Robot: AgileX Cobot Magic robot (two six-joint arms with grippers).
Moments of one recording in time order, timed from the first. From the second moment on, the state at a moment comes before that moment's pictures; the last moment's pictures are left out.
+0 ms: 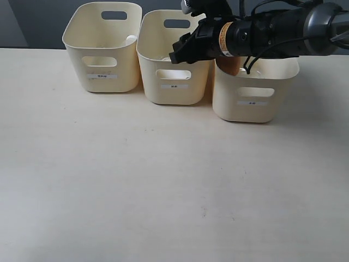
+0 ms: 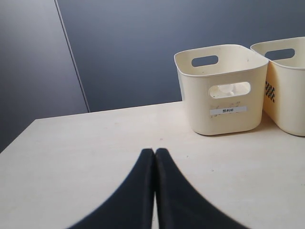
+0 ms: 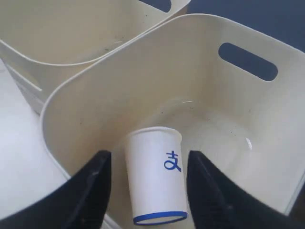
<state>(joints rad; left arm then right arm) 0.01 0.00 0.00 0.00 0.14 0.12 0.39 2.00 -1.37 -1.36 -0.23 1.18</state>
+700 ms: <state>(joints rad) 0.01 0.00 0.00 0.00 0.14 0.12 0.39 1.67 -1.11 -1.38 -0.27 1.14</state>
